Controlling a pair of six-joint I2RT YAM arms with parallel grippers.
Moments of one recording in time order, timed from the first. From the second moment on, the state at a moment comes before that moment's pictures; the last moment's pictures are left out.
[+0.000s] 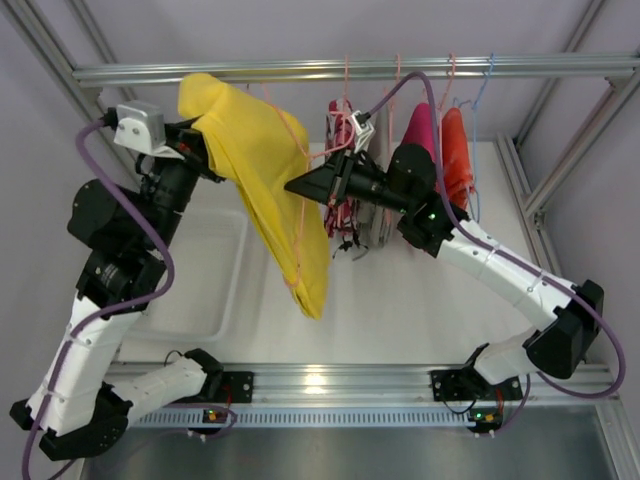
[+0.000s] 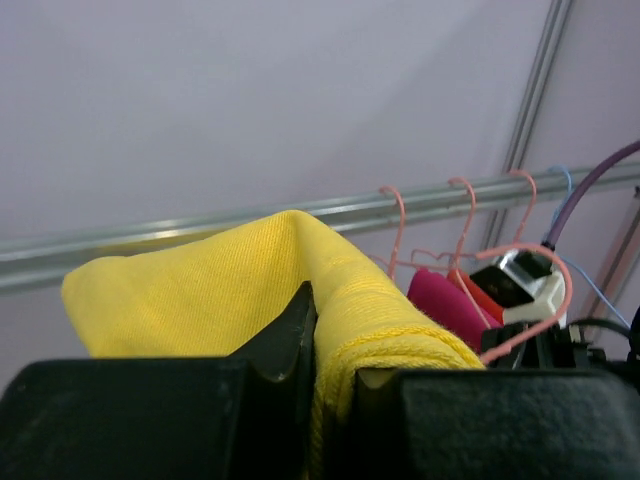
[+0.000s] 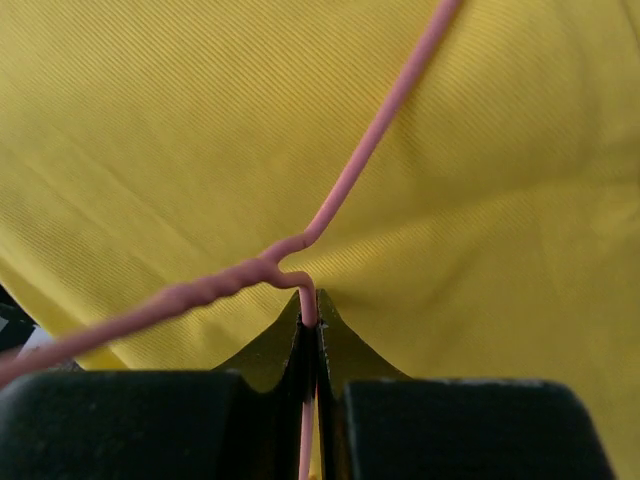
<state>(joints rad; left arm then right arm) -0.61 0.97 1.50 -0.14 -0.15 -0.05 0.79 1.41 1.39 0.15 -0.44 0.87</state>
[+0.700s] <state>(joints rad) -0.60 1.04 1.91 0.03 -0.25 0.53 0.82 1.45 1.30 0.17 -0.43 0.80</state>
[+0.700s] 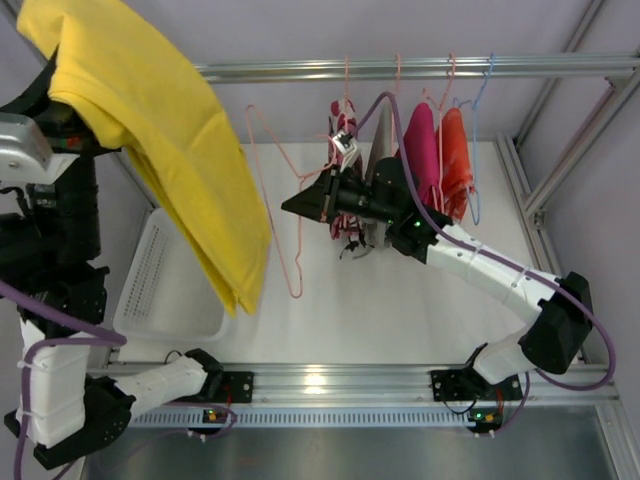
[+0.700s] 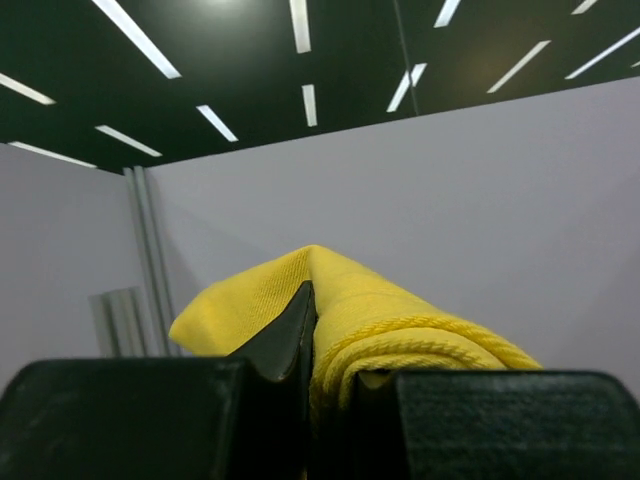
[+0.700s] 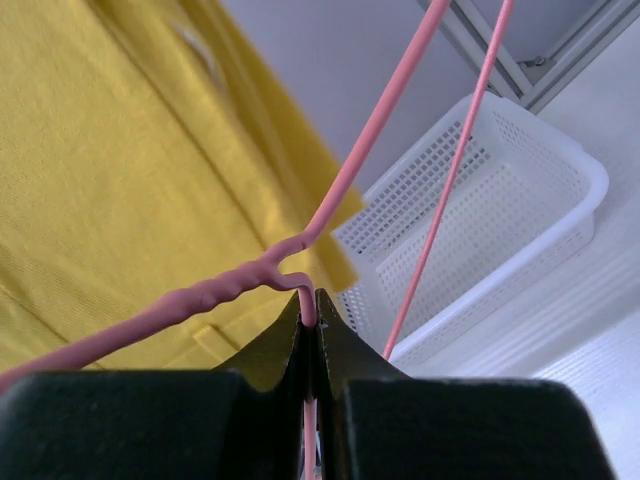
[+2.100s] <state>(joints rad) -0.61 0.43 1.17 0.02 -0.76 1.37 0.85 1.45 1.31 0.14 -0.42 0.74</state>
